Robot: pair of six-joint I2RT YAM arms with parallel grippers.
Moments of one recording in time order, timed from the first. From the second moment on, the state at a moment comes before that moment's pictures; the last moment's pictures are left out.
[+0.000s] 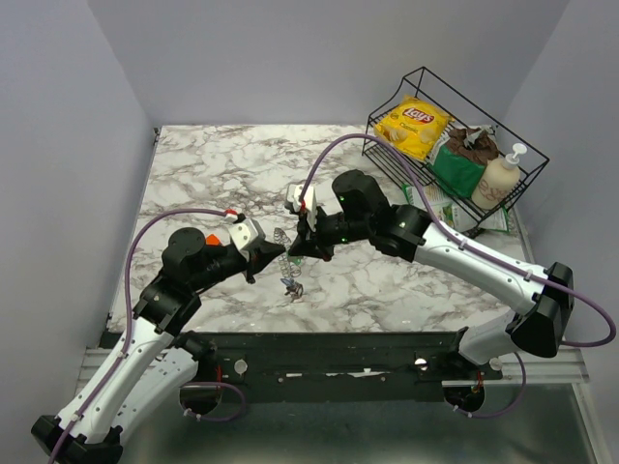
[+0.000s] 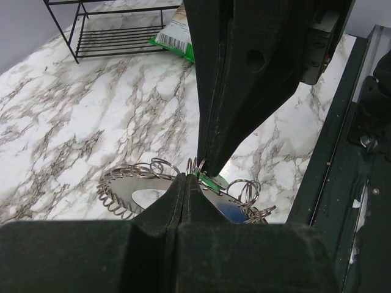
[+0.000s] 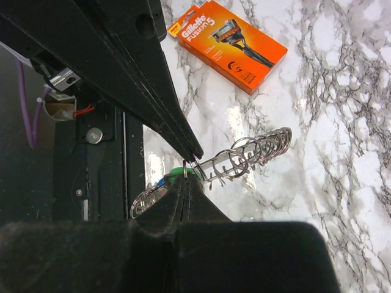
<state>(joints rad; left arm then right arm) -0.52 0.60 0.67 -0.23 0.54 0.09 0.95 1.45 1.36 -0.40 -0.49 -0.21</state>
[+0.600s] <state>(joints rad) -0.51 0.60 0.67 -0.23 0.56 0.09 0.95 1.46 1.38 -0.42 -0.49 -0.18</state>
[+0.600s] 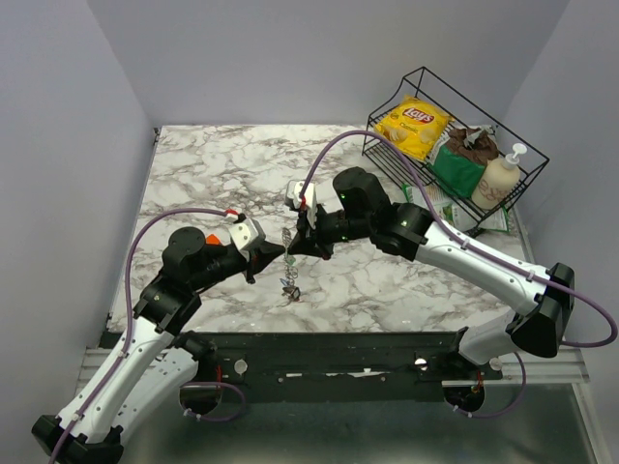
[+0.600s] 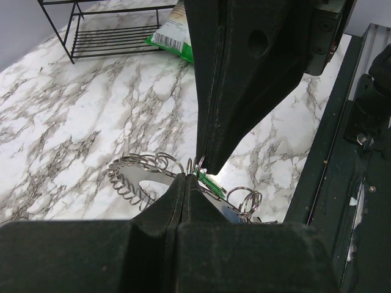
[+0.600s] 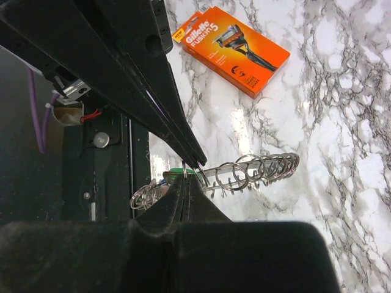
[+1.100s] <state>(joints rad) -0.51 0.60 0.67 -0.23 0.56 0.09 0.95 1.45 1.38 -0.42 -0.44 -0.18</state>
